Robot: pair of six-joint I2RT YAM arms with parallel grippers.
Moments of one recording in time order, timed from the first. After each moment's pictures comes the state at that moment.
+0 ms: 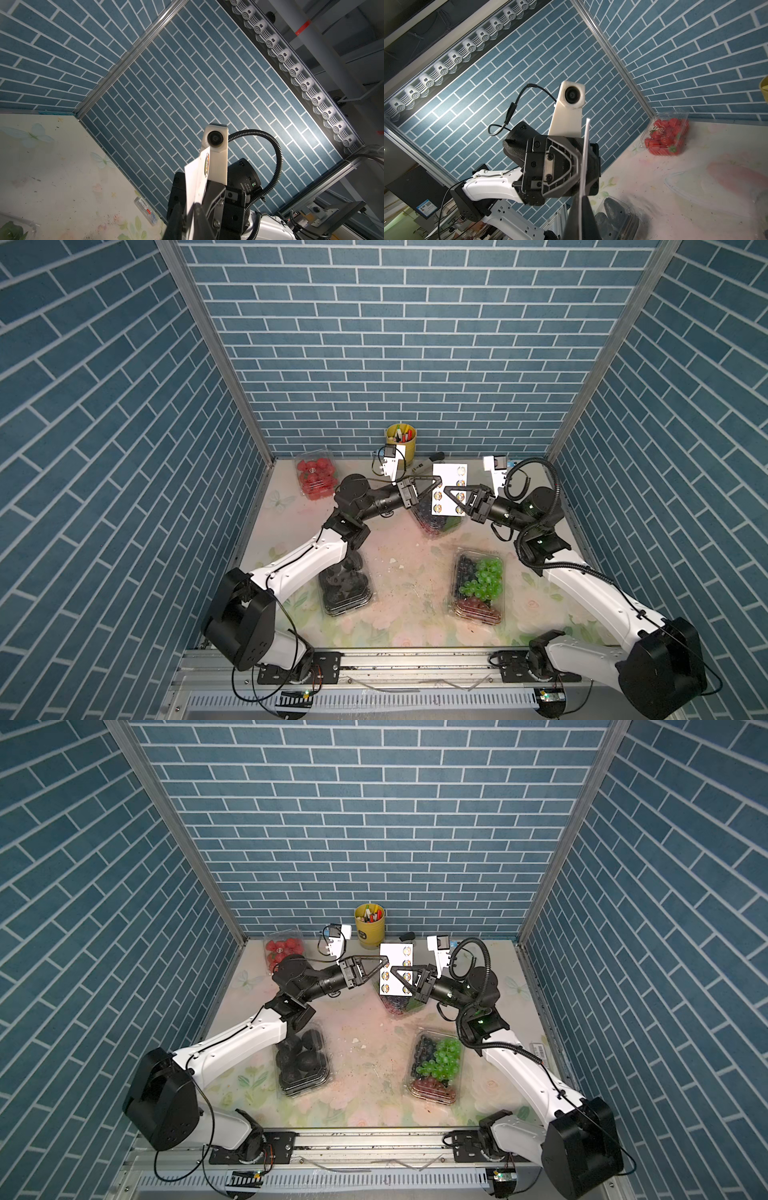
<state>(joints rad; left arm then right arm) -0.61 1.45 1.05 0.68 0.65 -1.02 0.46 1.17 0.84 0.58 -0.82 0.86</state>
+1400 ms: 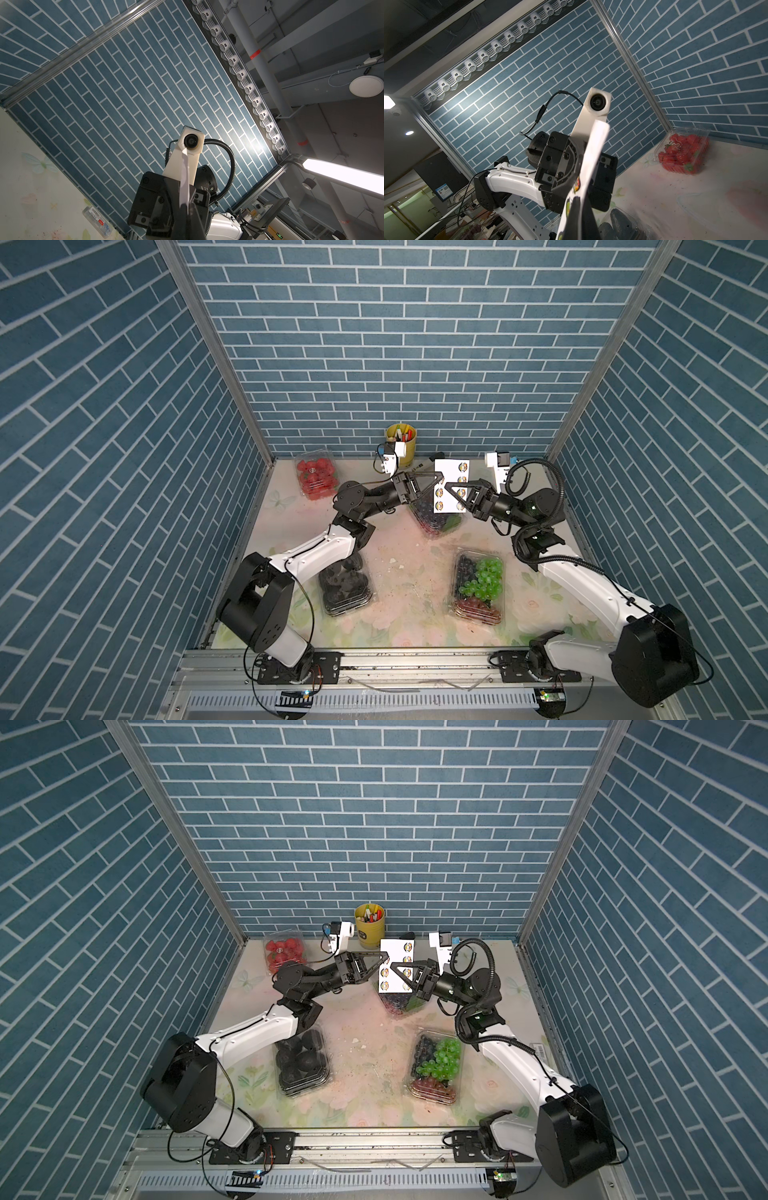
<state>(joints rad) -0.60 1.57 1.04 1.06 0.72 -1.37 0.44 1.23 0.84 0.81 -0.91 0.94</state>
